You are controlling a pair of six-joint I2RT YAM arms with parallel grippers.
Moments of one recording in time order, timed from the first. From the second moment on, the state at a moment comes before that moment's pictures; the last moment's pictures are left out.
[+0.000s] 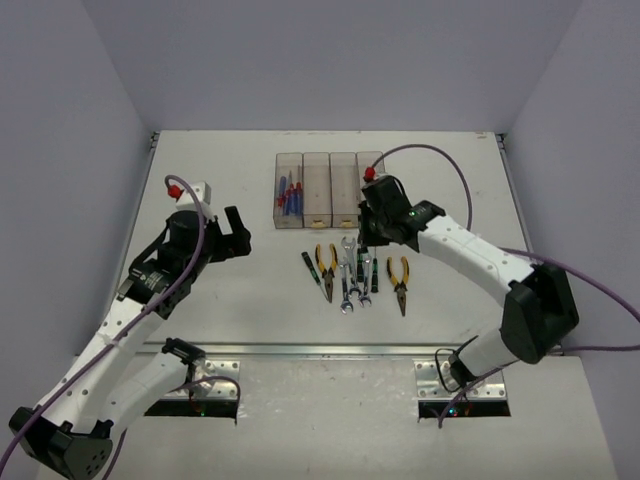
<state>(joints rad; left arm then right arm) -0.37 0.76 0.82 -0.60 -0.25 -0.44 0.60 1.46 1.06 -0.53 0.14 0.48</state>
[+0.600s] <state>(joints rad) -0.37 0.76 0.80 -0.58 -0.25 -0.44 0.59 2.29 2.06 -0.69 0.10 0.41</state>
